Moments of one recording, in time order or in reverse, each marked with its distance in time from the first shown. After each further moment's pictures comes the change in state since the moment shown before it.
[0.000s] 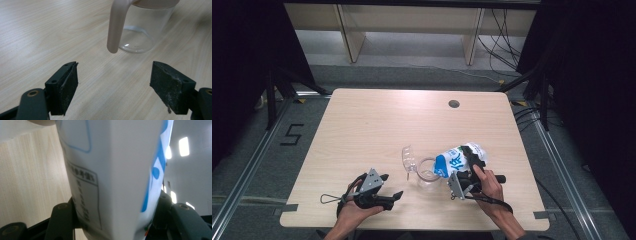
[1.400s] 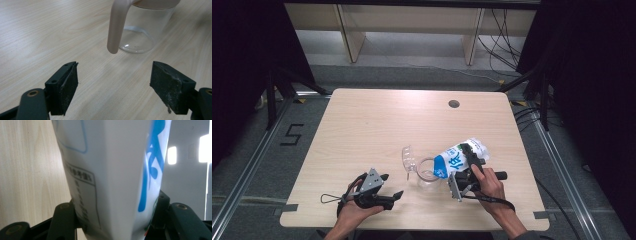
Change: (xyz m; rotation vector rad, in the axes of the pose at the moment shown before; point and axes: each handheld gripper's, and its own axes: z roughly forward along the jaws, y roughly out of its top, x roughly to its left) left arm 0.001 0.001 0.000 0.006 0.004 0.016; right arm -0.002 0.001 0.003 -0.015 -0.074 -0.142
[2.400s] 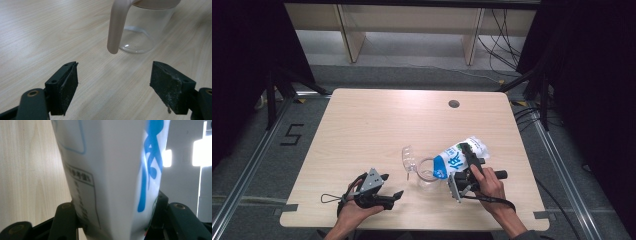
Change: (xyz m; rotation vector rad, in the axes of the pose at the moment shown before) left arm -0.001 0.000 0.000 -0.008 -0.007 -0.012; right arm -0.003 0.002 -0.001 0.010 -0.017 -0.071
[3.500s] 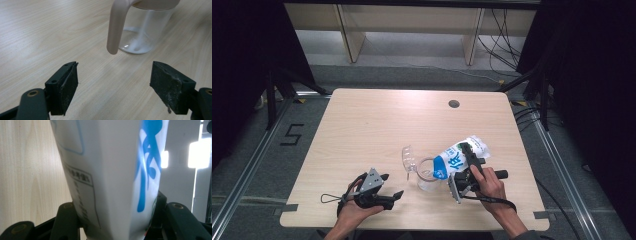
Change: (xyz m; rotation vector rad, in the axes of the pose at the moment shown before) left arm 0.000 0.000 0.000 0.001 0.001 0.000; right arm -0.002 0.000 -0.001 -0.001 -0.019 -0.033
